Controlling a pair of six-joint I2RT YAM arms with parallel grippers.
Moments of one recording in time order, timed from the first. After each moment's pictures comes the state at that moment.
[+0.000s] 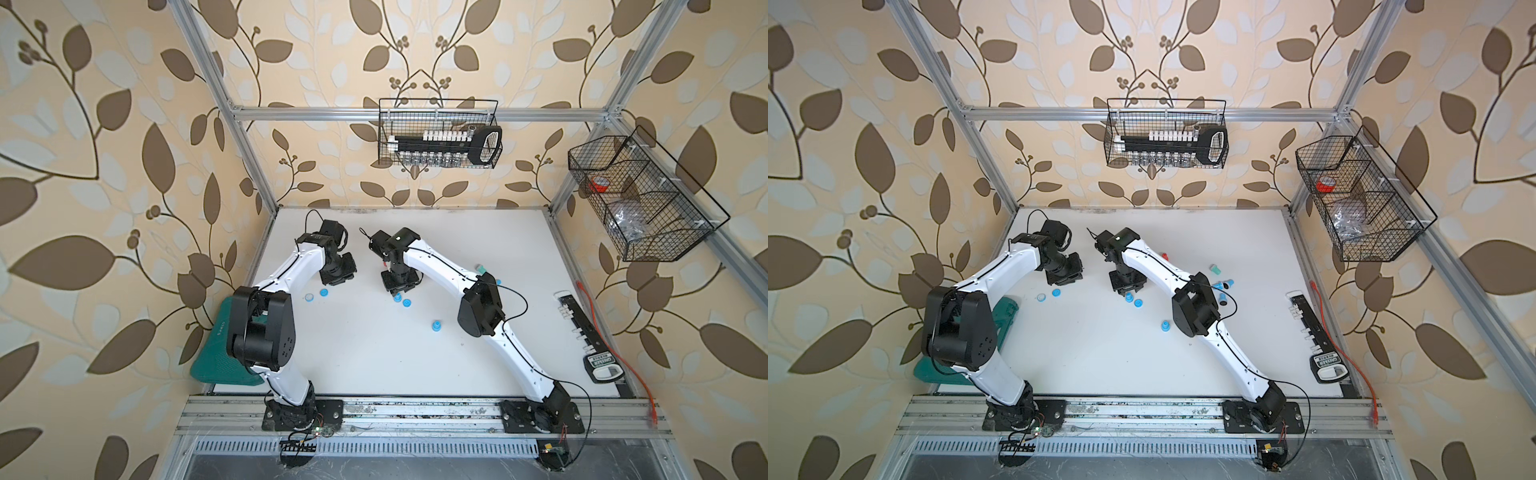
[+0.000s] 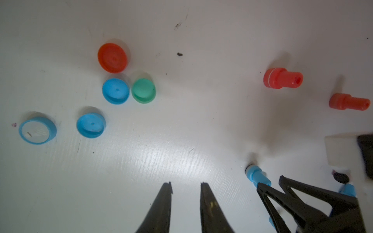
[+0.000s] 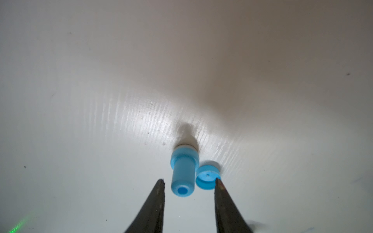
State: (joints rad) left arm -0.14 1.68 1.28 -0.86 0.15 -0.55; right arm 0.77 2.60 2.55 -1.48 0.02 0.50
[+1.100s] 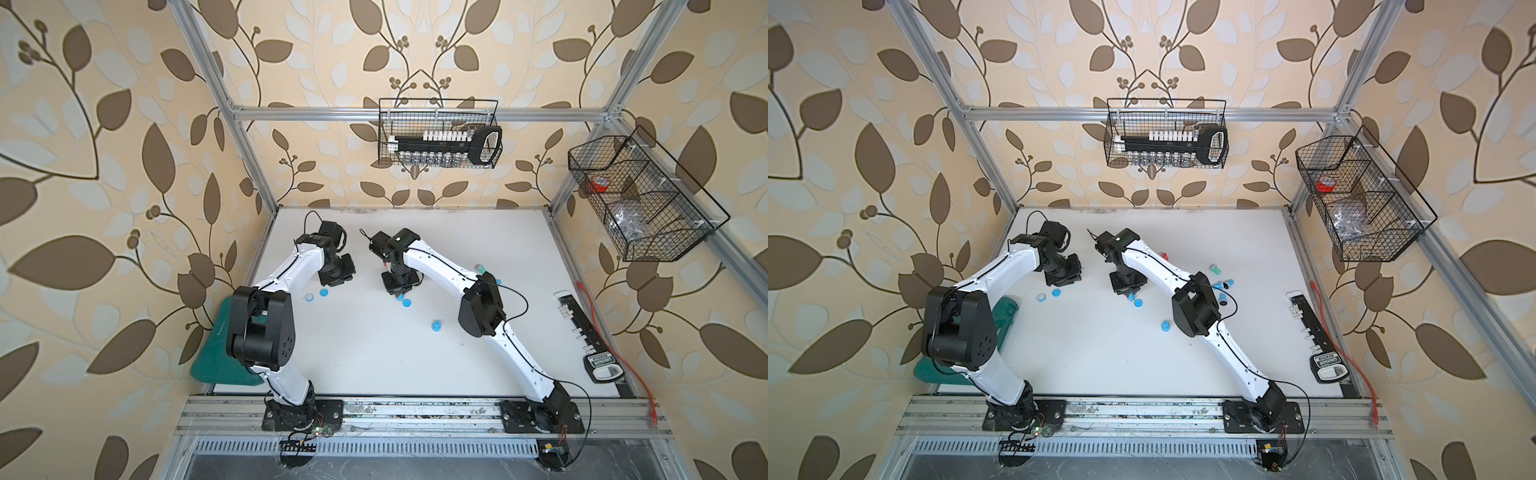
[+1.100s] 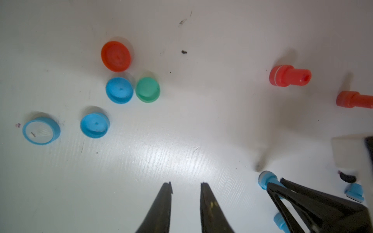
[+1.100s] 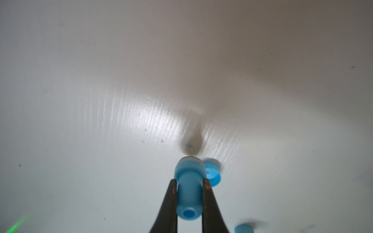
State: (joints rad) left arm -0.13 1.68 1.27 -0.86 0.15 -0.53; right arm 0.77 2.55 2.49 -1.48 0.02 0.50
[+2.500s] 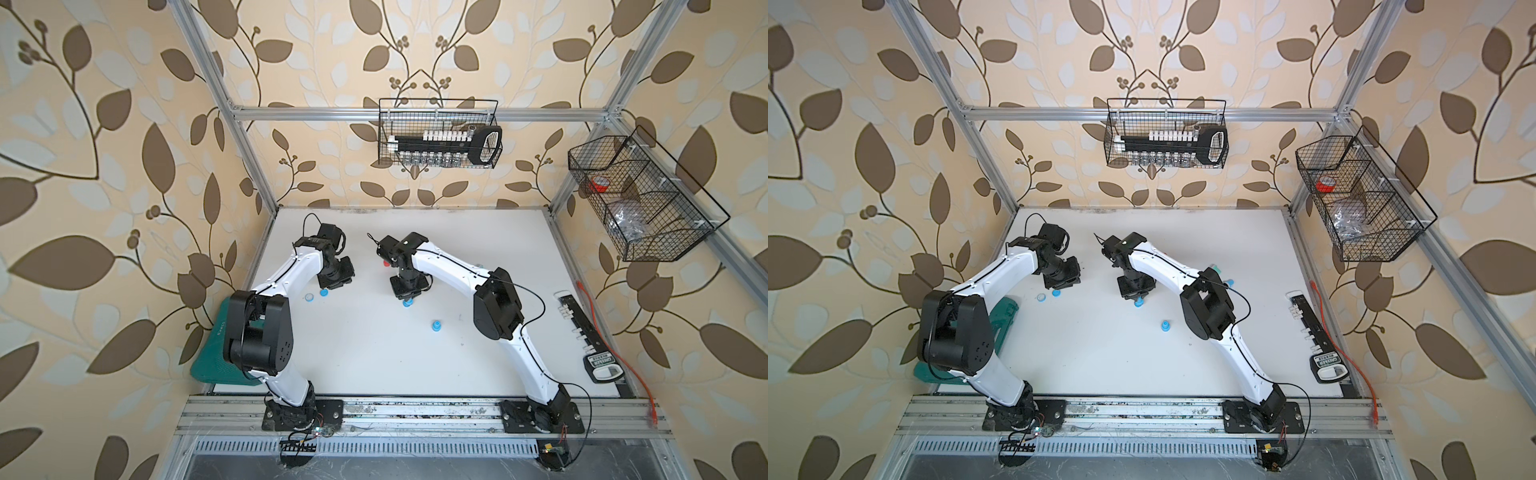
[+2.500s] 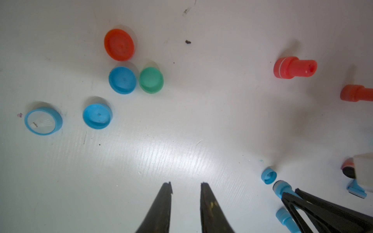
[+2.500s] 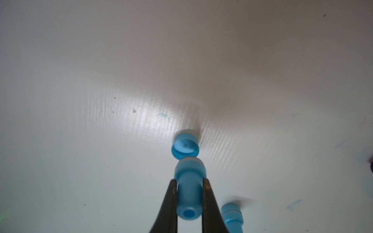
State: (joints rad) left arm -0.13 1.64 1.24 -0.86 0.16 -0.53; right arm 0.77 2.39 2.19 -1.36 0.05 0.52
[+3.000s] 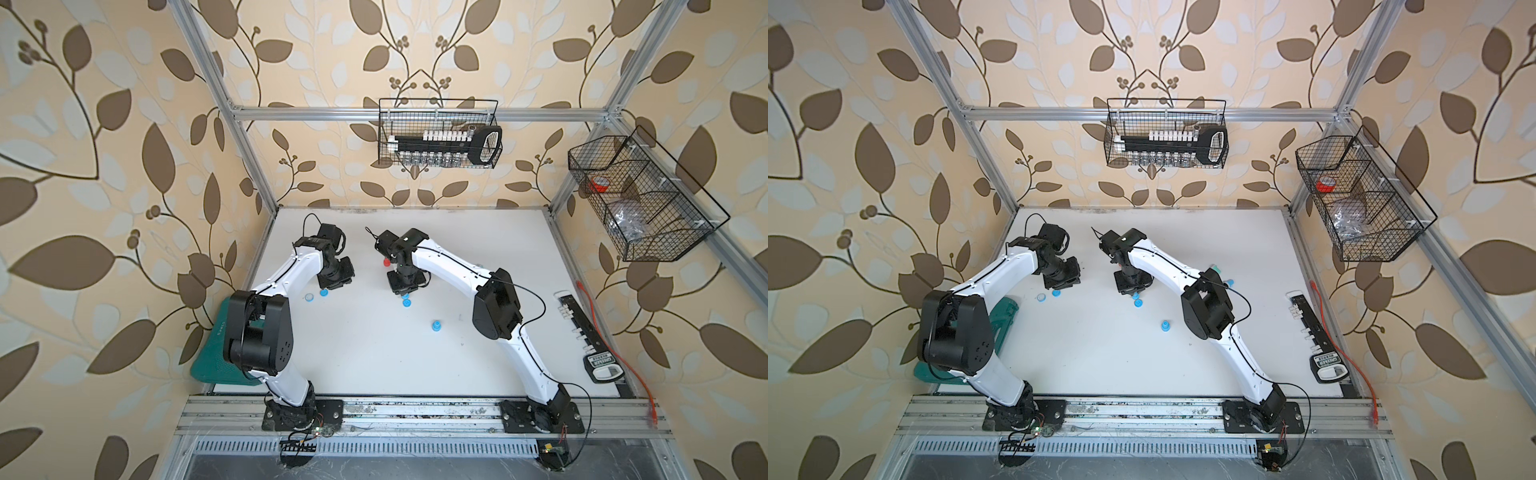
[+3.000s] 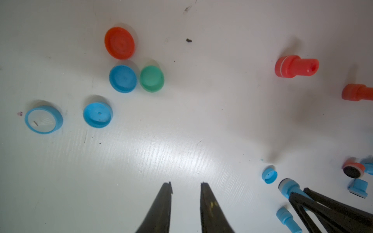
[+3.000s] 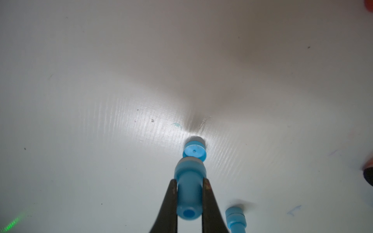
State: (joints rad) left arm -0.13 1.64 1.24 -0.87 0.16 -0.53; right arm 0.77 2.40 2.25 -1.36 0.05 0.52
